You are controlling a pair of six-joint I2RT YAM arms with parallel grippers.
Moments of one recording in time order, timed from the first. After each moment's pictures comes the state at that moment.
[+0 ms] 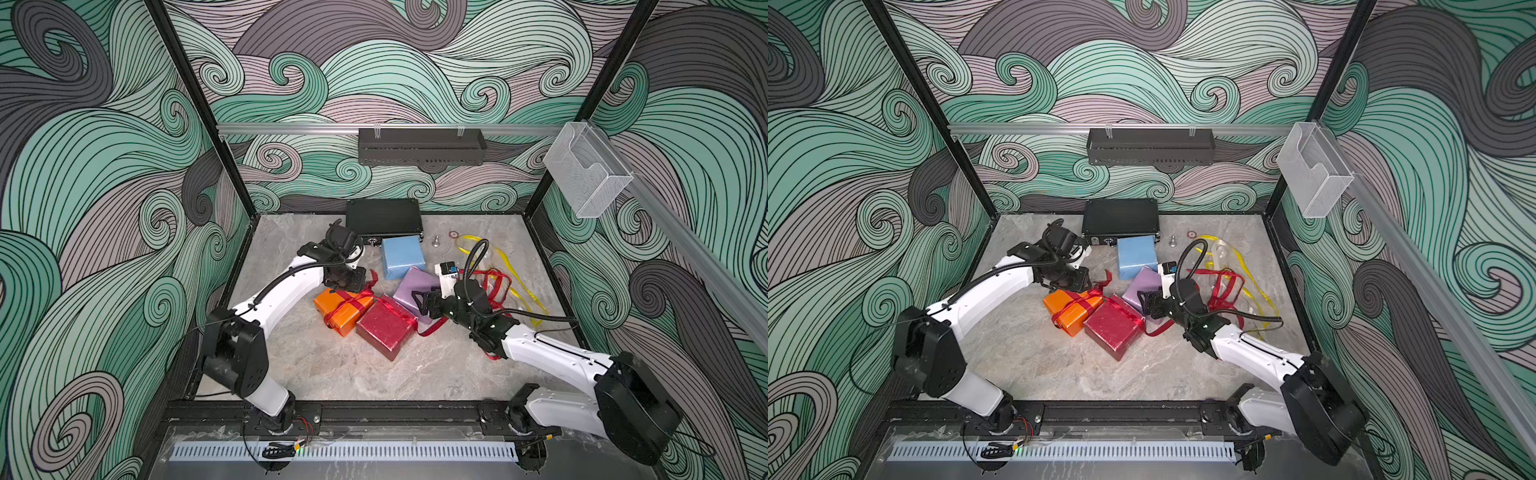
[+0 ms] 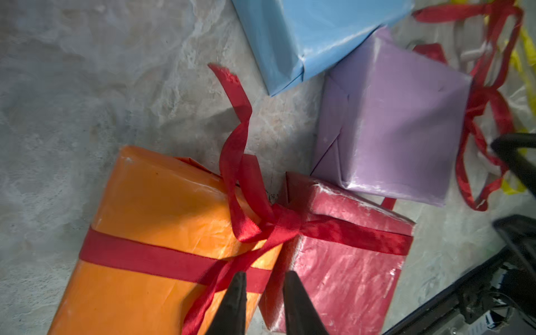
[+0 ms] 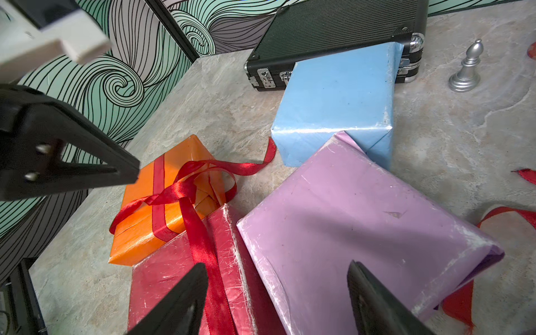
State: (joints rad) left arm -0.45 1.61 1.31 -0.90 0.20 -0.19; right arm 0.66 1.23 0.55 0.22 -0.03 0.40
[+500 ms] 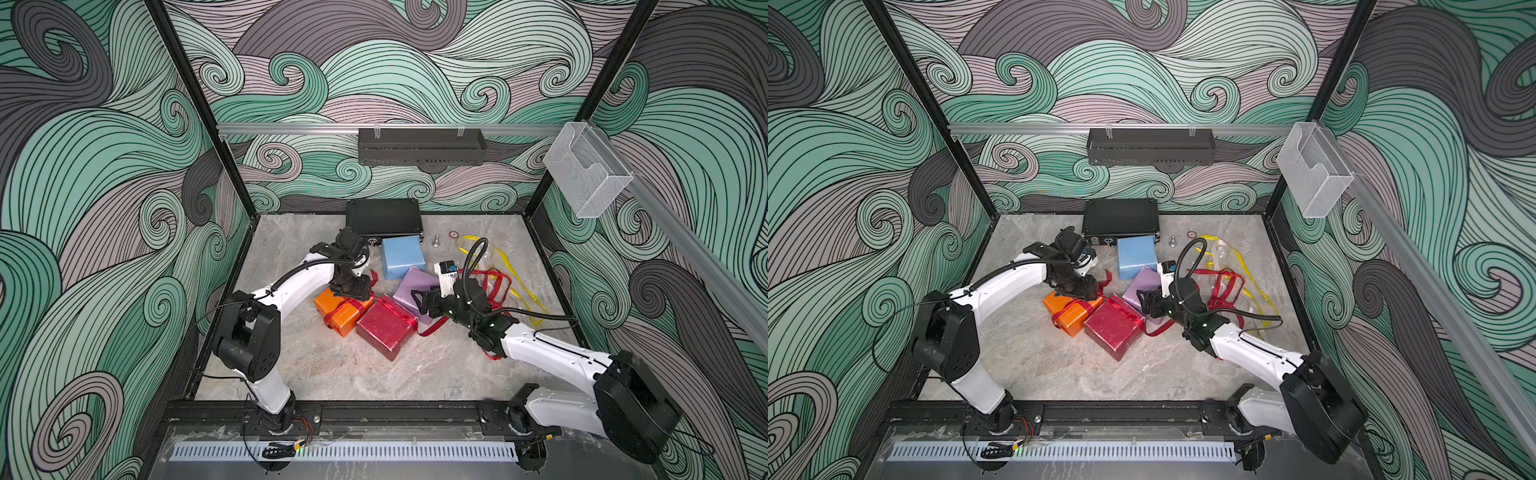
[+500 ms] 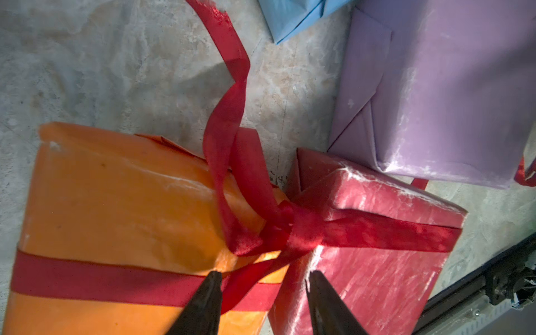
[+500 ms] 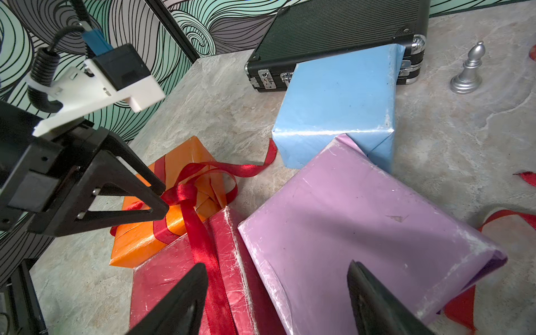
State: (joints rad) left arm -0.47 1.68 1.31 -0.93 0.19 -0.14; right arm 0.66 1.24 0.56 0.21 -0.03 0.40
